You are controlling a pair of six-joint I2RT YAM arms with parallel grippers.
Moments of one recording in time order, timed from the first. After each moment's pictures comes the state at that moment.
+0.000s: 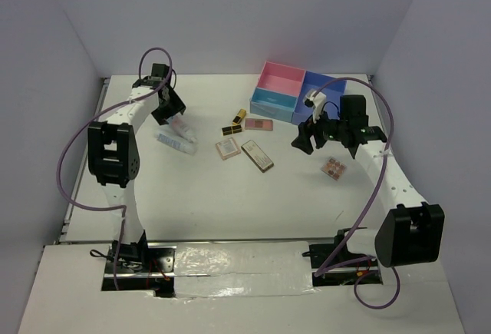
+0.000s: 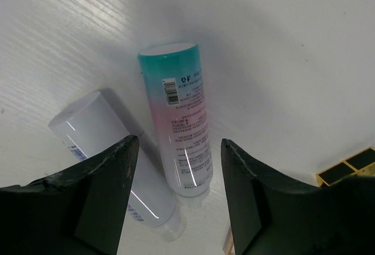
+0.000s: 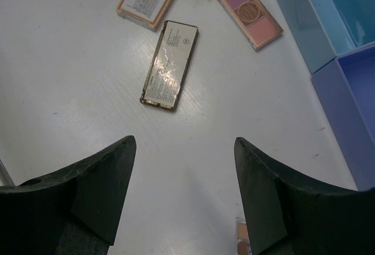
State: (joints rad) left arm -0.09 2.04 1.71 -0.73 -0.16 -0.75; right arm 0.07 1.26 1.00 -0.47 -0.71 -0.45
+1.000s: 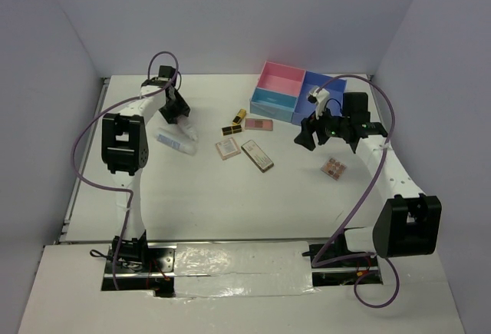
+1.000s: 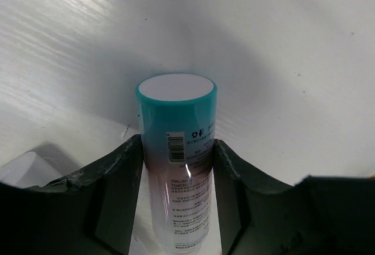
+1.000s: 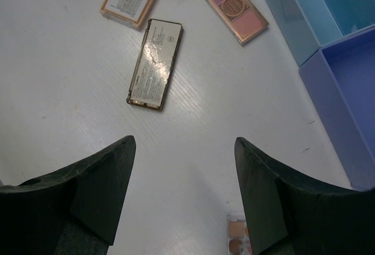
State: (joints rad) left arm -0.09 2.26 1.87 -0.72 -0.09 -0.74; right arm 0.03 1.31 1.03 -0.46 -0.72 -0.45
